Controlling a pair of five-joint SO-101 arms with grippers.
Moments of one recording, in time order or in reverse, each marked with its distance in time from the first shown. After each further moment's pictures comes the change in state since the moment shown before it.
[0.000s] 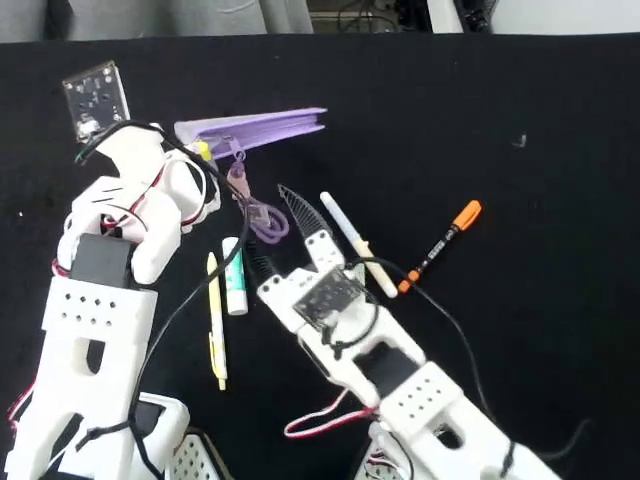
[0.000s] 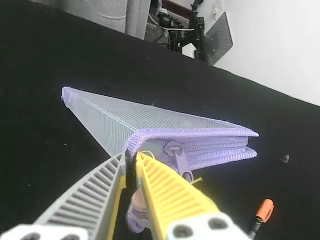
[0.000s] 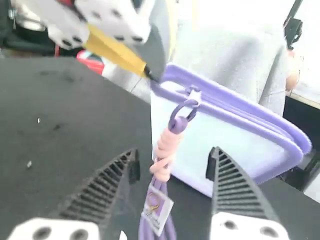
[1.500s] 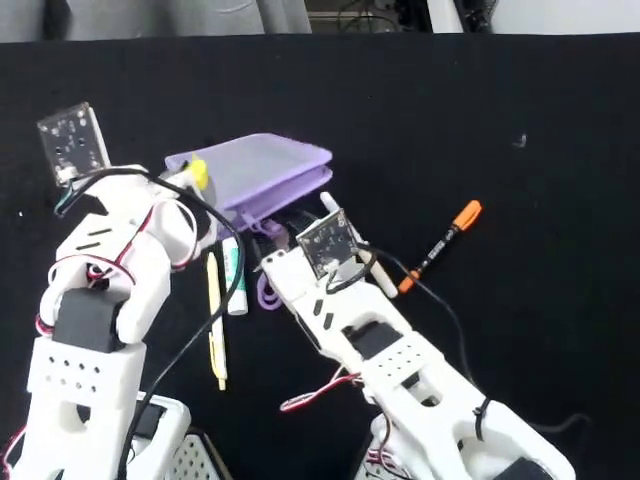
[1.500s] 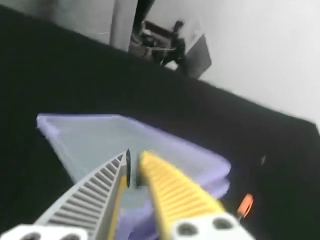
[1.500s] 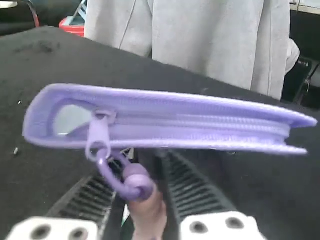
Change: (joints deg) left arm 1.6 -14.5 7.7 2.1 2.4; right arm 4.7 25.8 -8.1 -7.0 -11.5
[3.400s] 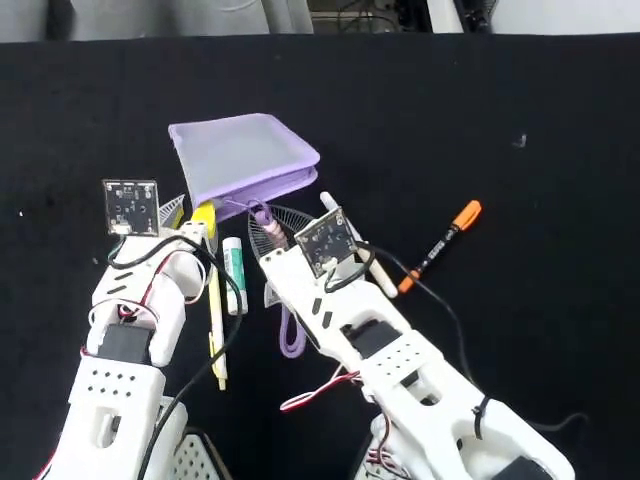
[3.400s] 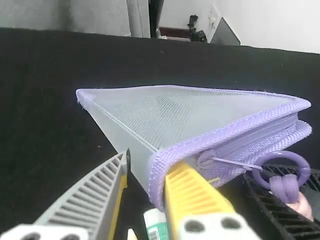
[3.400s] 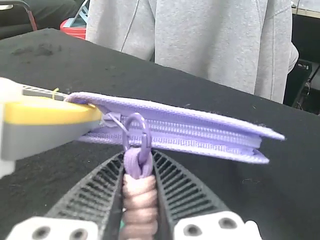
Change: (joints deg) left arm -4.5 -10.8 41.2 -34.5 -20.7; right arm 0.1 0.0 -0.4 0.4 0.1
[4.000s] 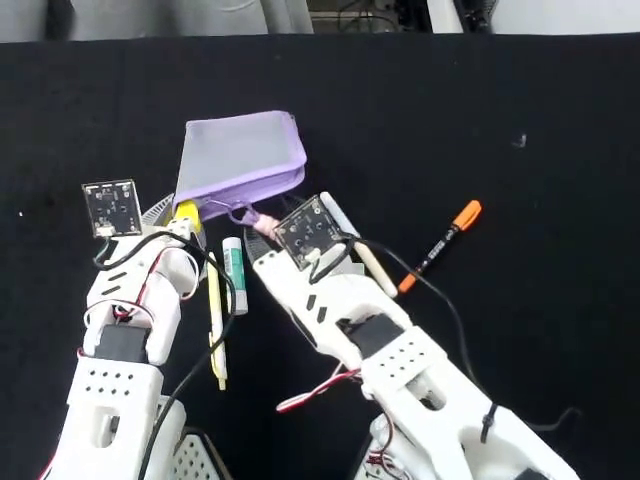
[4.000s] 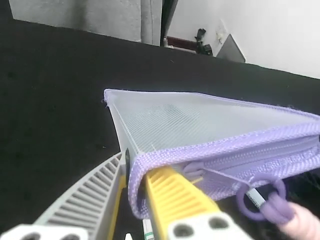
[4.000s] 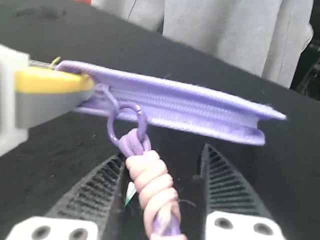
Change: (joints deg) left arm -2.2 0.0 0.5 -1.7 6.0; right arm -1.8 -5.1 -5.8 19.8 3.7
